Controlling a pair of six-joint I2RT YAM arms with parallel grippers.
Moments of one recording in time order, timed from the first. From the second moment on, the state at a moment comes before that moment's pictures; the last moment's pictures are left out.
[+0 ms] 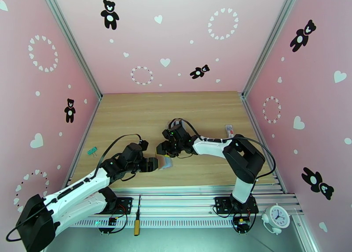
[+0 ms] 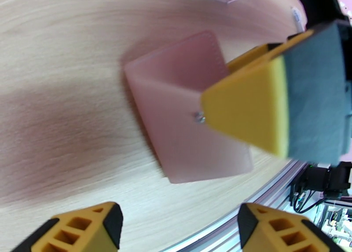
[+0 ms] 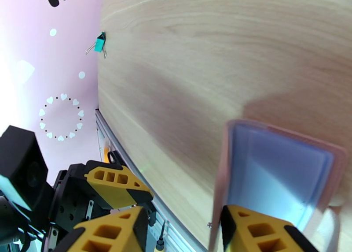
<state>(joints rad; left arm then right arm) -0.69 0.92 0.47 -0.41 0.22 -0.73 0.83 1.81 0.99 0.00 -0.63 0.90</state>
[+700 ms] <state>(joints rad) -0.69 0.92 0.44 -0.39 0.20 -0.77 0.87 1.81 1.00 0.09 -0.65 1.01</state>
